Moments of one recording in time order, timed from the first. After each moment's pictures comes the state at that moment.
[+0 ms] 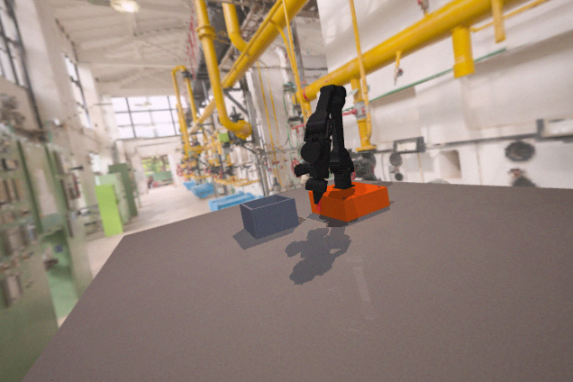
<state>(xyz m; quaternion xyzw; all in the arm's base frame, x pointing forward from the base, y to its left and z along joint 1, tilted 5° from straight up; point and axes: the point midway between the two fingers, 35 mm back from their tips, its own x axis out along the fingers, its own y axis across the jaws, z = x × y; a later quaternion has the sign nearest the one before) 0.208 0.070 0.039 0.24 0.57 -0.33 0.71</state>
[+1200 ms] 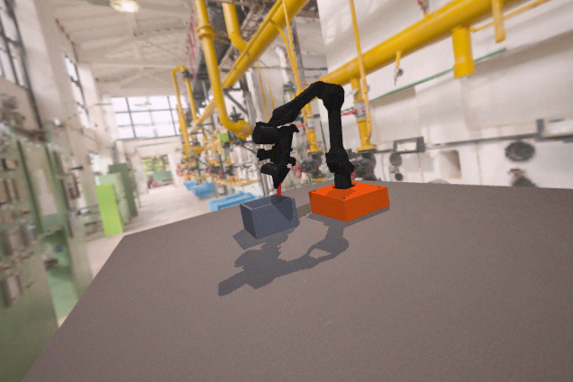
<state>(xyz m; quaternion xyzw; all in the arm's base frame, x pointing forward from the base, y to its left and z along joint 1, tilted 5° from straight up) 0.284 -0.039 0.100 0.26 0.52 -0.38 0.72</state>
